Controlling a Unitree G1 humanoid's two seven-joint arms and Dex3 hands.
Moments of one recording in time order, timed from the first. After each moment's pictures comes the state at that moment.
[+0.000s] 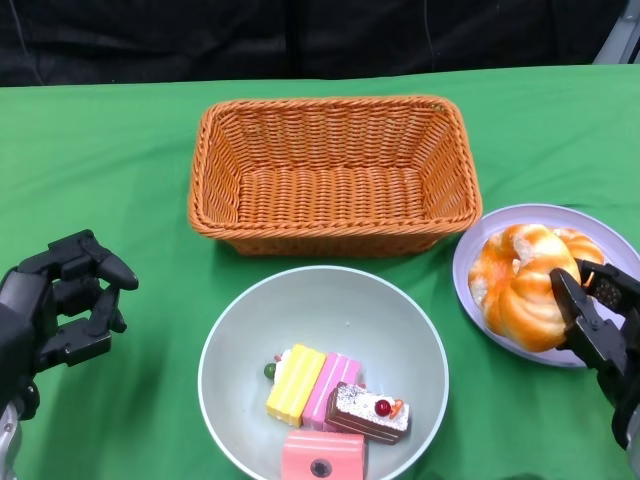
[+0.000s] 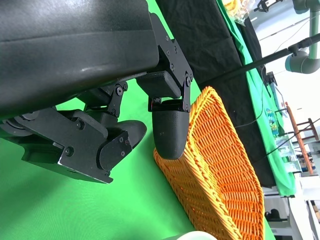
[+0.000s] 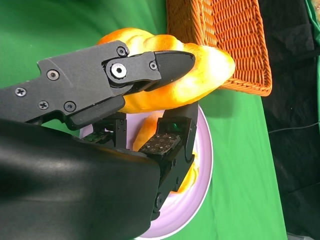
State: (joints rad) left arm -0.39 0.27 0.18 0.98 -0.09 -0.67 -0.31; right arm -0.08 0.02 -0.19 -0.05 0.22 0.46 -0.09
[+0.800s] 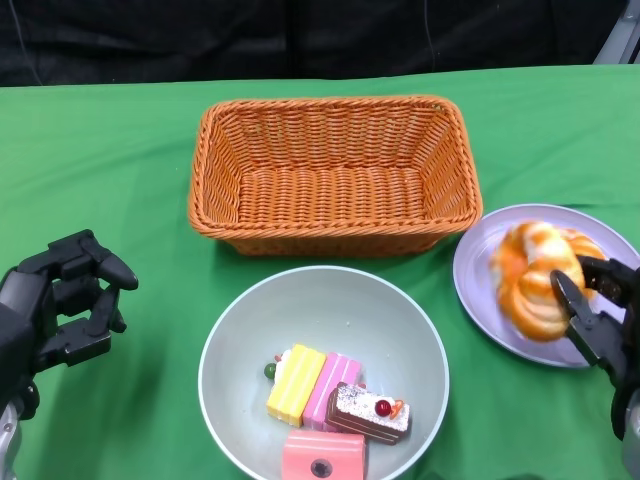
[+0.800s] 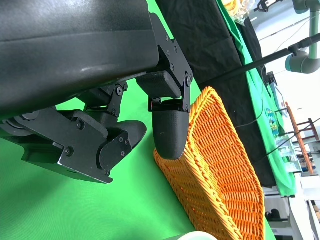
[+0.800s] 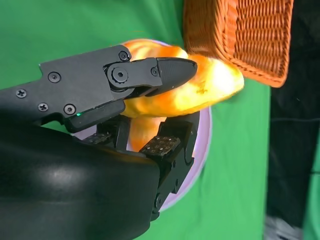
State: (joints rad) left arm -0.39 0.27 0.18 0.98 -0.09 -0.67 -0.31; right arm -0.10 0.00 -0.13 0.05 0.03 0.31 -0.15
